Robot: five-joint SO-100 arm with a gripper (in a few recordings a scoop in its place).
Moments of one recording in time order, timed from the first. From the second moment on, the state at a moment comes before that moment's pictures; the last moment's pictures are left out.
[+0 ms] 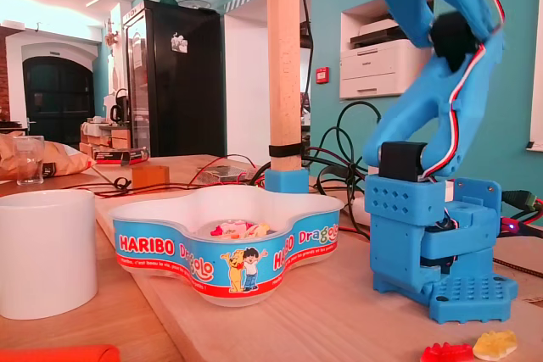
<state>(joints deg) -5.4 139.8 104.2 40.9 0.5</state>
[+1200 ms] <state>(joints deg) -5.5 174.5 156.7 -4.7 -0.1</state>
